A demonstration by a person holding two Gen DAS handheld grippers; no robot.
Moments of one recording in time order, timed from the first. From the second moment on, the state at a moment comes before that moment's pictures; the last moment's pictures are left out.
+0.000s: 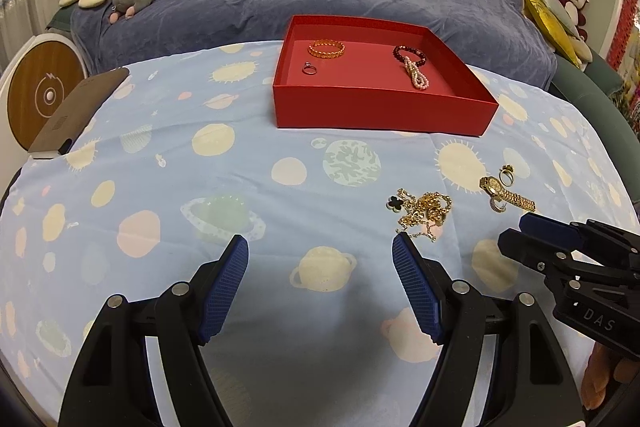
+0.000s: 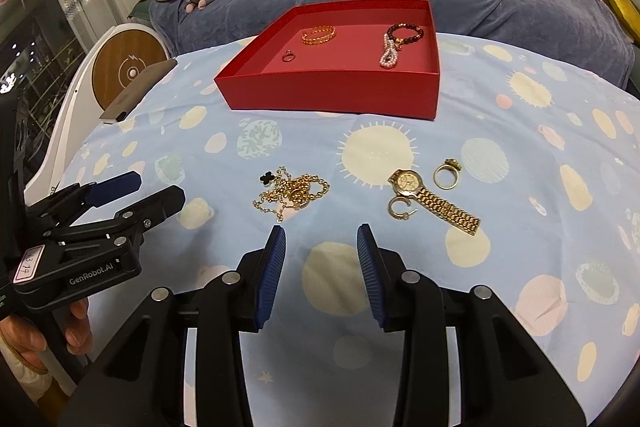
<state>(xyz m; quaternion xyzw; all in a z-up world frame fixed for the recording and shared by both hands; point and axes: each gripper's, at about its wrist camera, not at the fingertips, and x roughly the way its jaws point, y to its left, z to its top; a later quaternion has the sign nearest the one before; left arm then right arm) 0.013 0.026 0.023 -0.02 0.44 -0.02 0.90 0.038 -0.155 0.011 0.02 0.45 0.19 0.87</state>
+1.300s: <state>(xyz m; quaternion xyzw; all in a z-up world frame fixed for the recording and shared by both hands) 0.022 0.005 0.007 -0.05 0.47 -0.07 0.88 0.021 -0.203 0.021 0.02 0.45 0.16 0.88</state>
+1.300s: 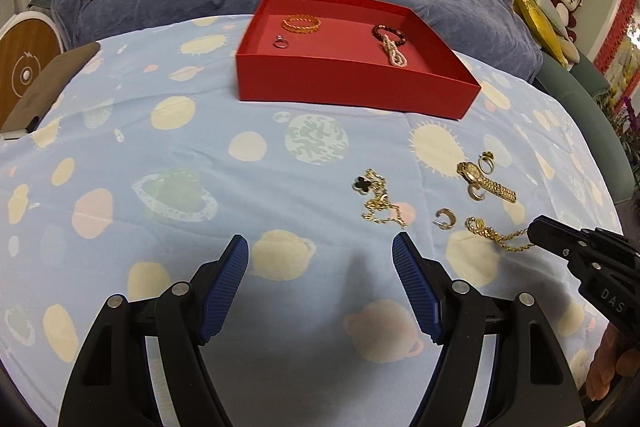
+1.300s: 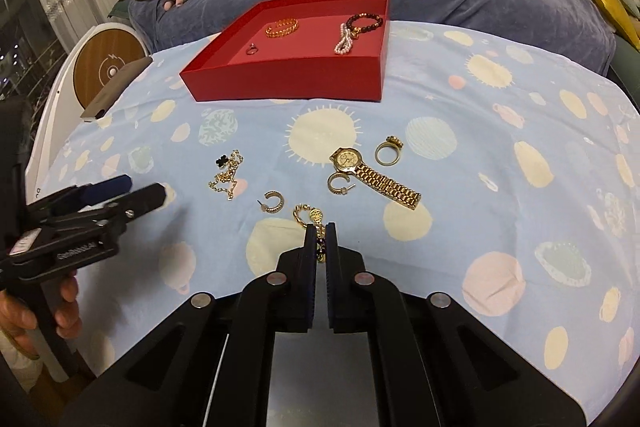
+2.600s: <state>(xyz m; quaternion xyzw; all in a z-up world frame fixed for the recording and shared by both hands) 0.013 0.001 0.080 -0.05 0.38 -0.11 0.92 0.005 -0.223 0.093 0.07 0.38 0.18 0.90</state>
